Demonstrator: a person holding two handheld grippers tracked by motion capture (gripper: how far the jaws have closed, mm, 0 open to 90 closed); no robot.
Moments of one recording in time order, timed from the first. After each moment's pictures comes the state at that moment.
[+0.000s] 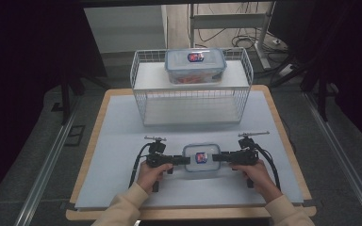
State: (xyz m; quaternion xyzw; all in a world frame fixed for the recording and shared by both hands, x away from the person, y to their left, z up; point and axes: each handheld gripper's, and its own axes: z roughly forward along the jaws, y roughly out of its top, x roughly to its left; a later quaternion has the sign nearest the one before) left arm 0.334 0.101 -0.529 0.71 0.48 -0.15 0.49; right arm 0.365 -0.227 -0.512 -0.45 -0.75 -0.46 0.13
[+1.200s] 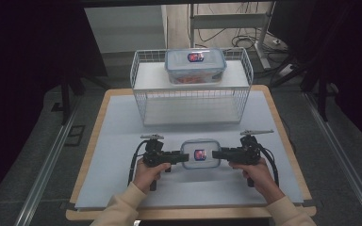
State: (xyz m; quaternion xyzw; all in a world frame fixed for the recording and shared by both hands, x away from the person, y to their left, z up) left arm 0.323 0.105 -0.500 0.72 0.45 -0.10 0.52; right arm 0.353 -0.223 -0.484 -0.42 -0.76 -0.50 0.09
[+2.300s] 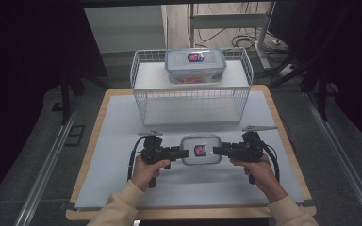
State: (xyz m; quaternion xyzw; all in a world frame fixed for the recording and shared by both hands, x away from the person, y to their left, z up) left arm 0.324 0.106 -0.478 0.72 0.44 -0.08 0.53; right arm 0.350 -0.221 -0.460 -0.40 -0.76 -0.51 0.06
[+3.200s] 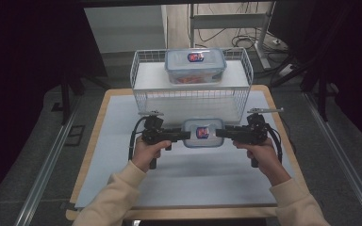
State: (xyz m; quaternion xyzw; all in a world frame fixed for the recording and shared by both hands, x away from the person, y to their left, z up) left arm 0.357 0.107 -0.431 0.73 0.42 -0.06 0.54; right arm 0.377 -0.224 -0.416 -0.39 -0.75 -0.53 0.04
